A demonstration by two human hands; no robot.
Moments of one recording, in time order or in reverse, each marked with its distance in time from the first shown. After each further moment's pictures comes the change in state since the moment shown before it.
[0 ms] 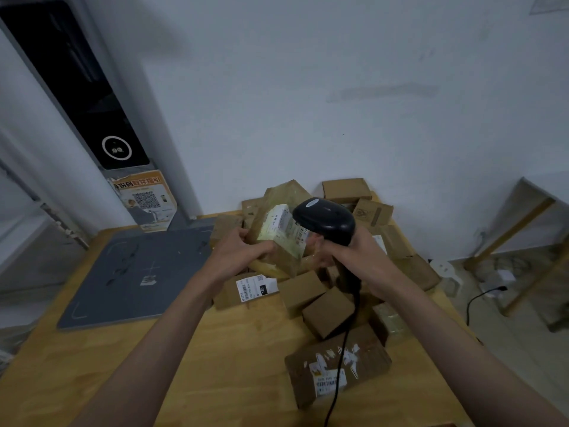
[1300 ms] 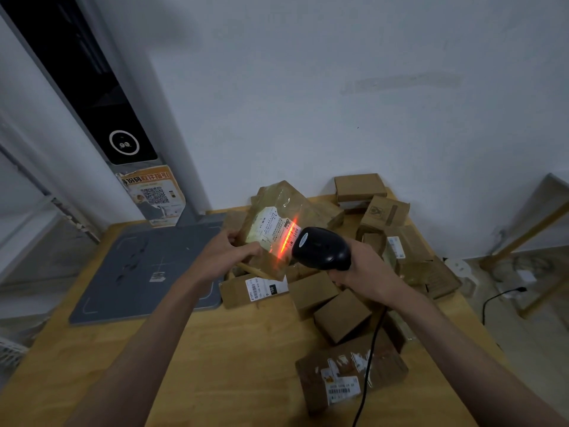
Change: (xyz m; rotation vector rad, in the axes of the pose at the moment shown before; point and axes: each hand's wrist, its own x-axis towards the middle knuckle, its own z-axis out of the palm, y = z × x) left_hand 0.022 -0.022 -0.034 -0.005 -0.019 -0.062; right_hand 0.028 0.036 0.004 -0.583 -0.120 -0.027
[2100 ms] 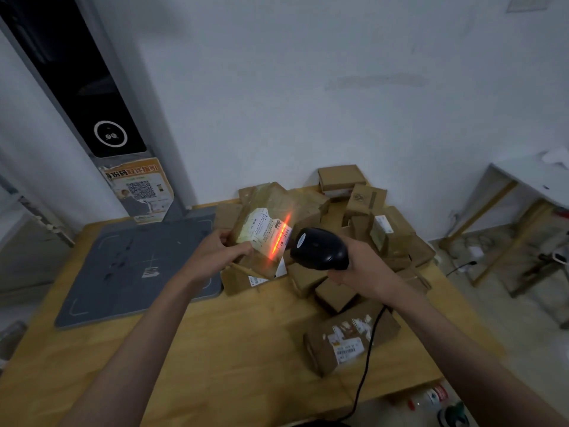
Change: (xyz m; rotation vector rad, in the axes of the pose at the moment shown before) left_hand -0.030 -0.048 -0.049 -0.020 -0.086 0.030; right_hand -0.062 -0.072 0.048 -0.060 0.080 0.047
